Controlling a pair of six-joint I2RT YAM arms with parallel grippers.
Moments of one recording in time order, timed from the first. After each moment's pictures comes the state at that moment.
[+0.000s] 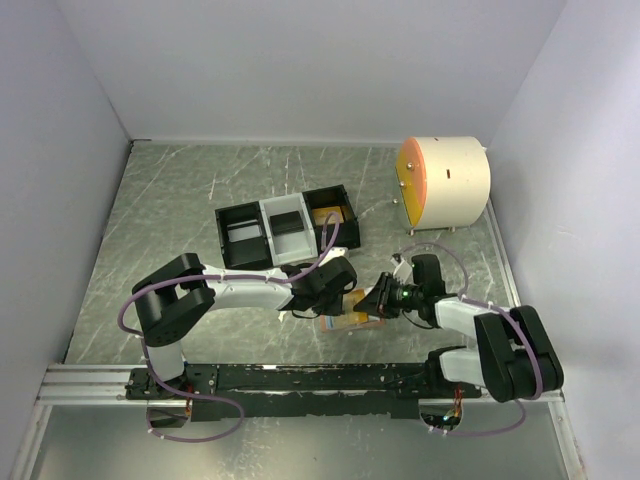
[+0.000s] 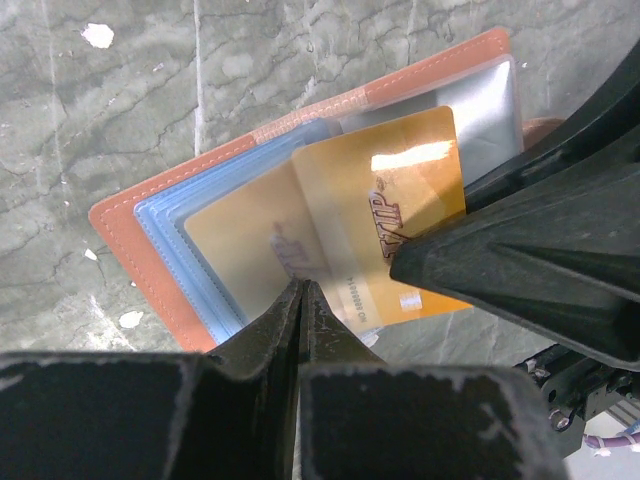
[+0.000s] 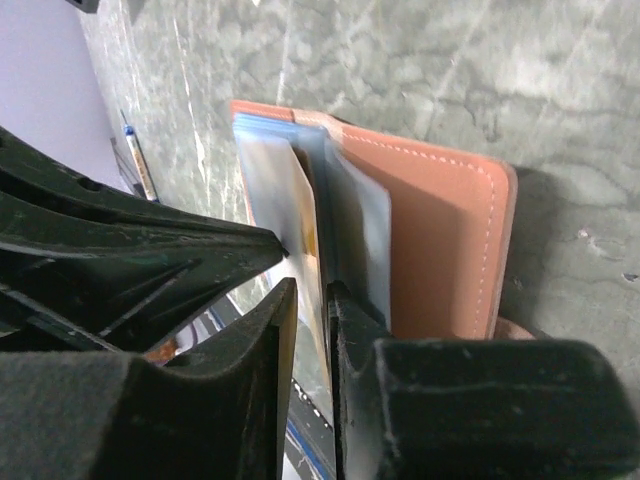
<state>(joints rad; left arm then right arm) -1.15 1.82 1.09 -0.24 -0.16 -0.90 0.20 1.24 0.24 0.14 -0.76 0.64</state>
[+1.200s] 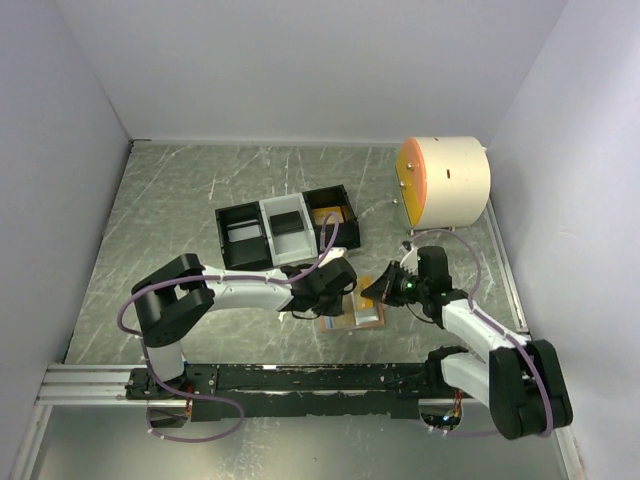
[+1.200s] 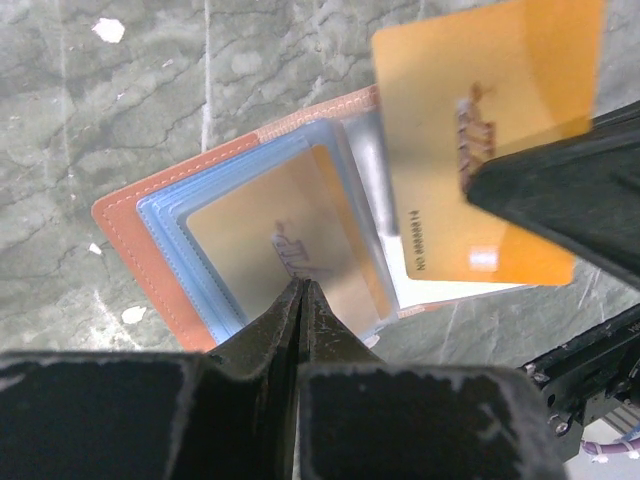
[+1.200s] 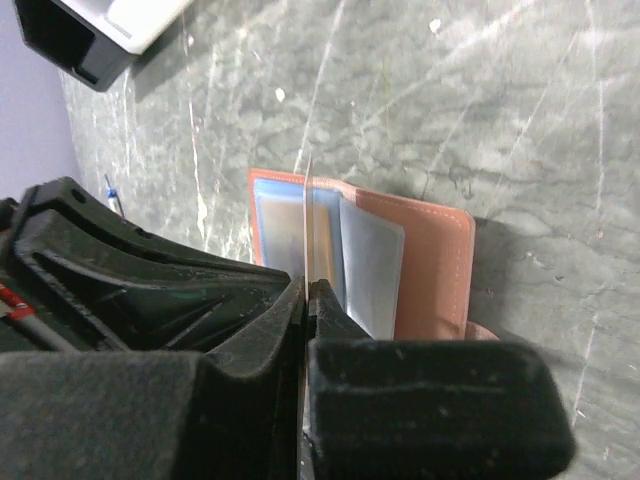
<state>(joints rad) -1.15 1.82 1.09 -0.25 -0.17 -0.91 0.20 1.10 0.29 0.03 -0.61 0.64</state>
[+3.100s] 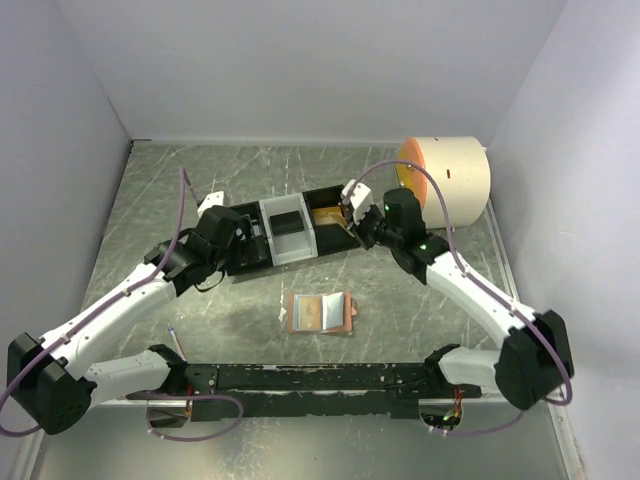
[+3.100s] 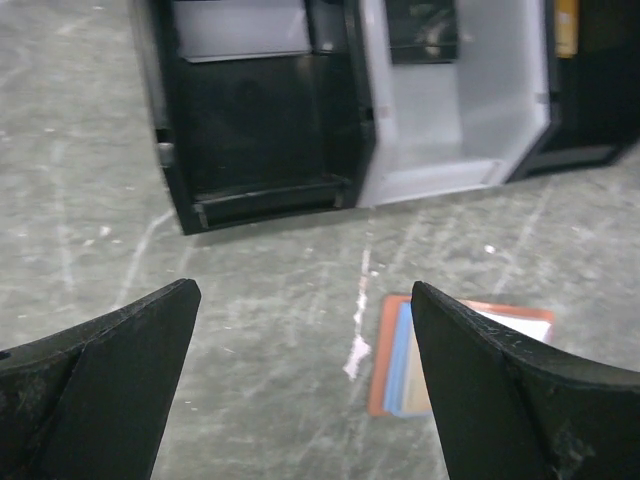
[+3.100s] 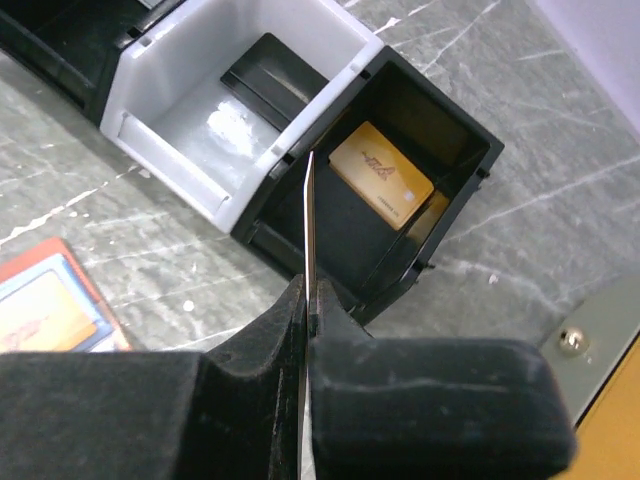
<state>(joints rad) -0.65 1.09 0.91 -0.61 -0.33 -0.74 0.51 1.18 0.82 -0.08 -0.25 -0.36</state>
